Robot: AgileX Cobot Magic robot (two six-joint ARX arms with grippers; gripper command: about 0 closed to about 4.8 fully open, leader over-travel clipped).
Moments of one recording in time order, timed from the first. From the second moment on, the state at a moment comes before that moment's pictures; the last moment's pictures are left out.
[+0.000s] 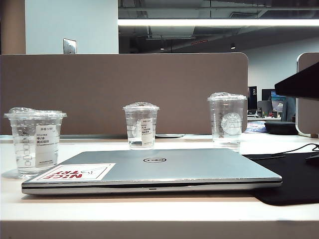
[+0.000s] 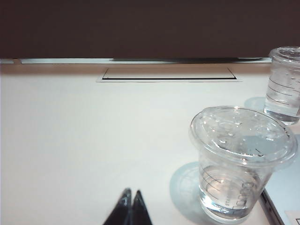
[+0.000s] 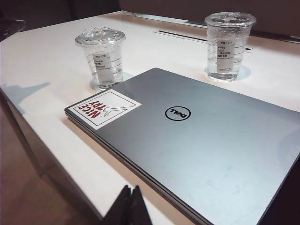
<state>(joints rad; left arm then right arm) 0.00 0.00 0.00 -0.05 -0.02 0.03 0.78 0.06 0.01 -0.07 0.02 0.02</state>
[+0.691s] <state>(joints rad) 0.00 0.00 0.00 -0.05 -0.02 0.03 0.27 0.00 0.01 -0.04 0.00 0.02</state>
